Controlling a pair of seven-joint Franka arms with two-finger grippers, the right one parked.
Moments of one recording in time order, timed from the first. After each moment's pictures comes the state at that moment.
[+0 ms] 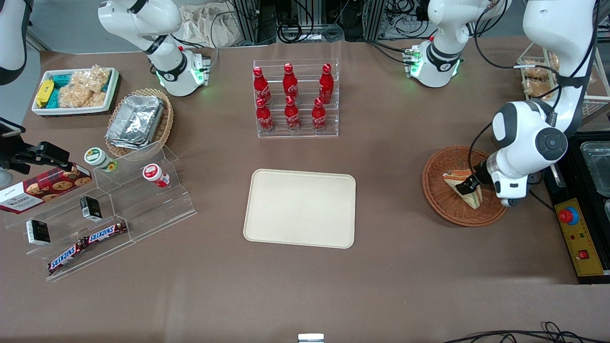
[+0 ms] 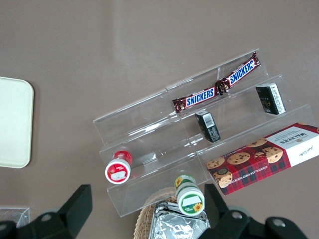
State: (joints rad) arm 0.18 0.23 -0.16 -2.23 0.01 2.37 -0.76
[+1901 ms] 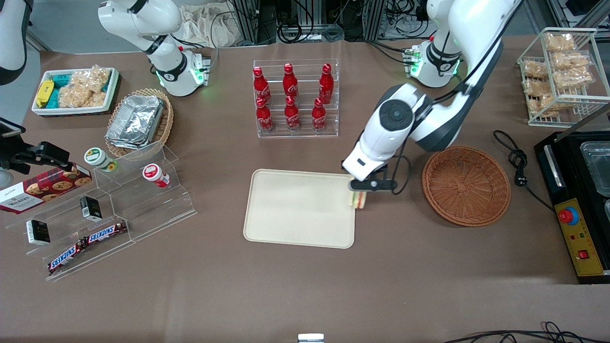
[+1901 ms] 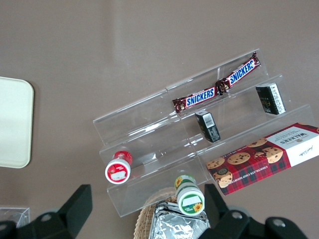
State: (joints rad) arm -0.06 0.43 -0.59 -1.90 0.18 2.35 -0.70
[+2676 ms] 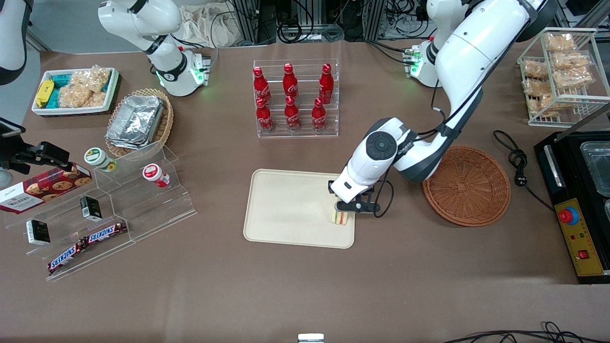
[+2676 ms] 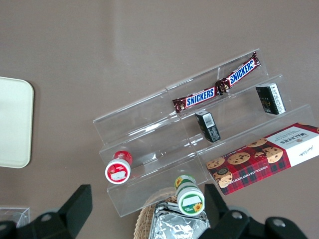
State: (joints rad) arm -0.08 0.62 -0.59 -1.75 0.34 2.44 -0.82
